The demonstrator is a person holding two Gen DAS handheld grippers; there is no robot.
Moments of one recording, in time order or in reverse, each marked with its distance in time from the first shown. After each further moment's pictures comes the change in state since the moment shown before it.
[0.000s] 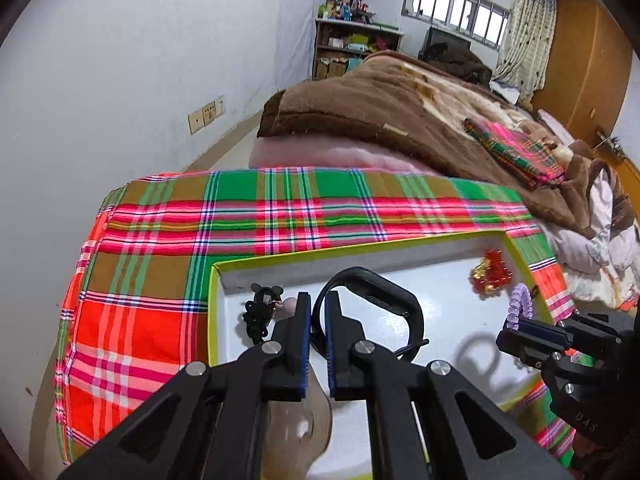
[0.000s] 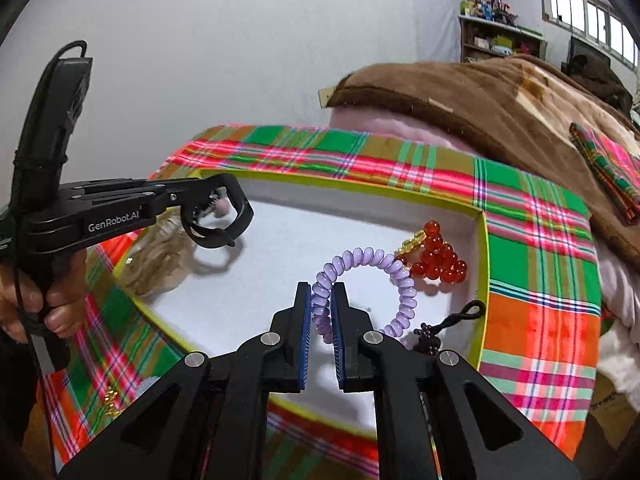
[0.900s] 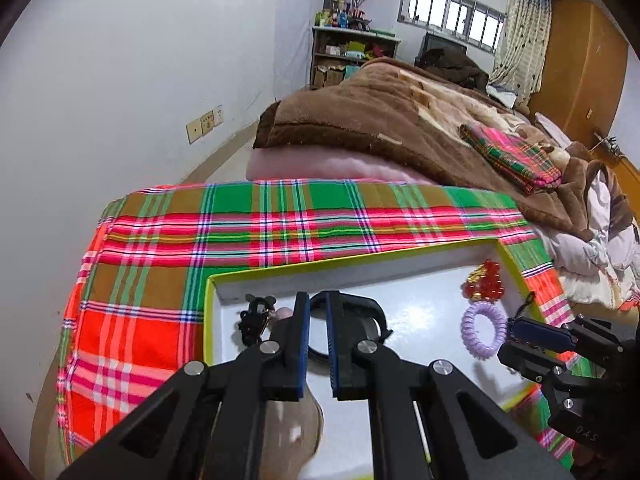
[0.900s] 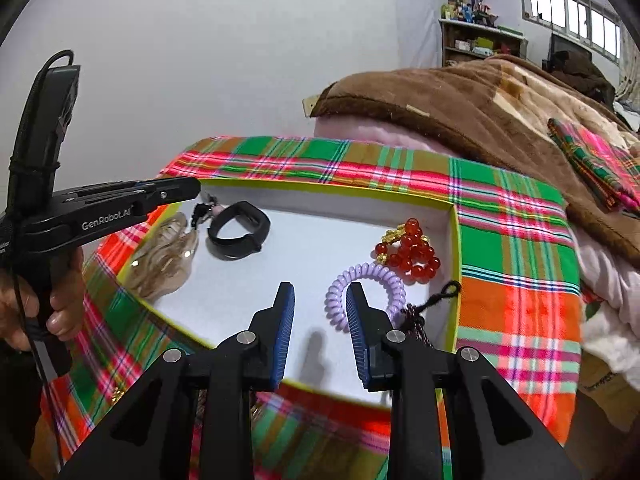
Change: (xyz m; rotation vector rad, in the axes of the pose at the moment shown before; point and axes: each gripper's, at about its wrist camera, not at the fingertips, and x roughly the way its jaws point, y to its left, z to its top) left arm -0.018 -0.003 0.002 0.005 -0.050 -0.011; right arm -0.031 0.004 -0.008 0.039 -0.049 -0.050
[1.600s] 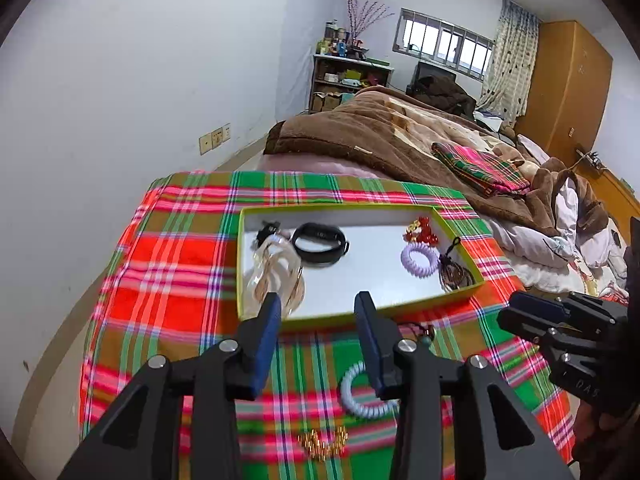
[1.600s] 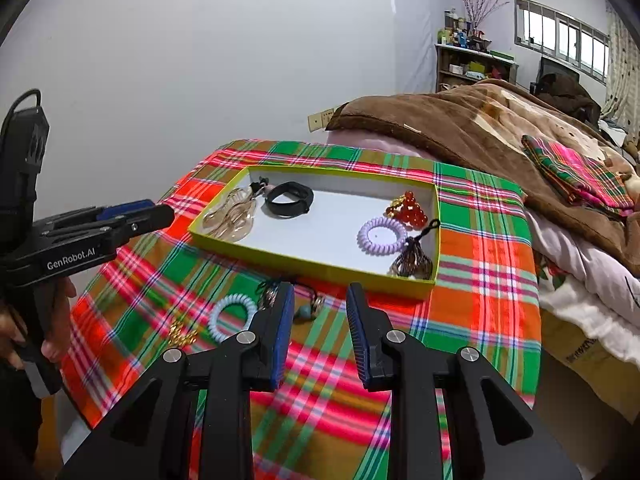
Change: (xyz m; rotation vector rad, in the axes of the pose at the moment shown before) left arm -0.113 -0.007 -0.081 -0.043 -0.090 -0.015; right arm -0.092 0.045 -0.058 -0.035 -0.062 -0.036
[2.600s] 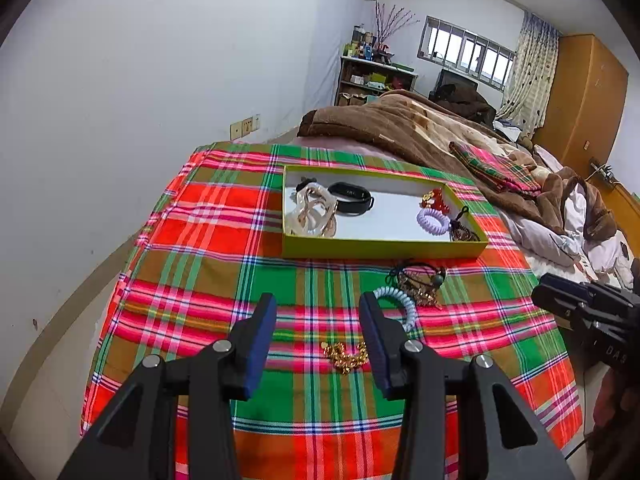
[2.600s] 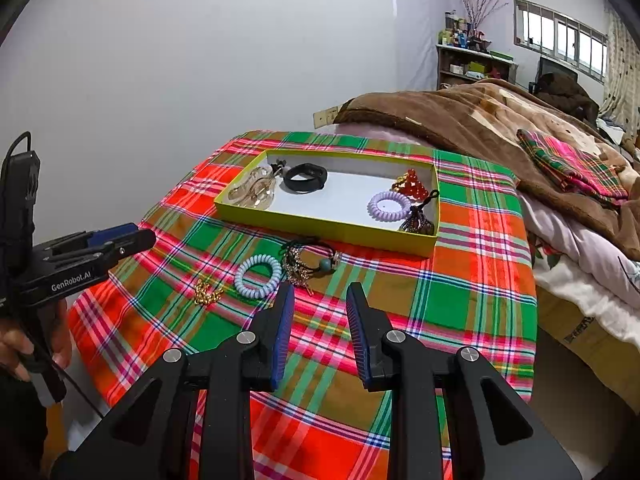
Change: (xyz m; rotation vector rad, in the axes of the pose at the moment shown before) left arm -0.038 0.015 -0.064 -0.067 -0.007 0.062; right arm -0.031 0.014 -0.036 -0.006 0.002 0.010
